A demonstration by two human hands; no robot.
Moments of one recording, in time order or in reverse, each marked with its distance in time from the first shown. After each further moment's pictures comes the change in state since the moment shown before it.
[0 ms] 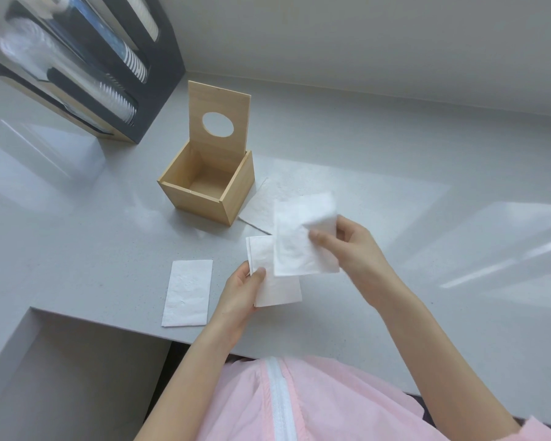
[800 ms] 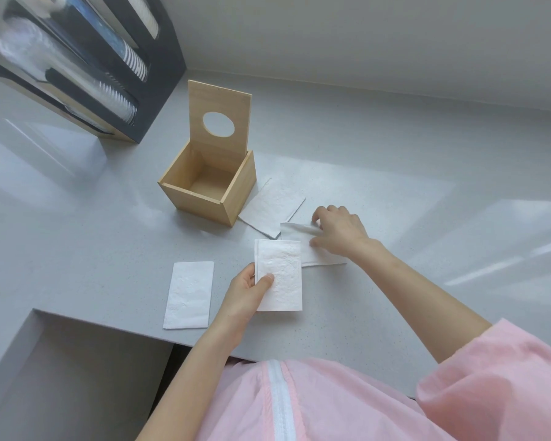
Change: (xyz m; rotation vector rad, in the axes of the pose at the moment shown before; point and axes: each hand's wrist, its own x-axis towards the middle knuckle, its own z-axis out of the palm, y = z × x) left_hand 0.003 -0.001 0.000 0.110 0.011 -0.002; right_hand 0.084 0.024 -0.008 -1.353 -0.103 0.017
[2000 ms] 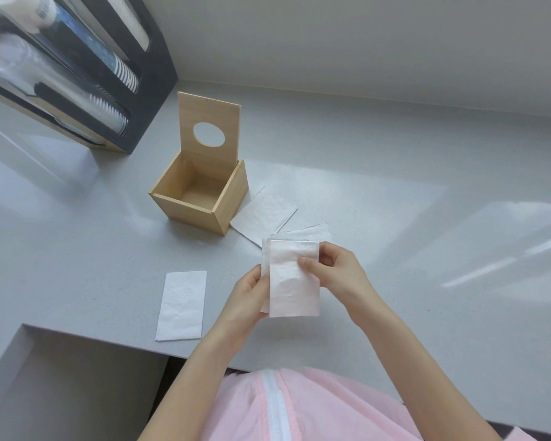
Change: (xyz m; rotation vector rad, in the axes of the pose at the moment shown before) left_hand 0.000 0.012 0.014 -0.038 -0.124 0.022; right_hand -0.083 -0.014 0.004 1.251 0.042 0.094
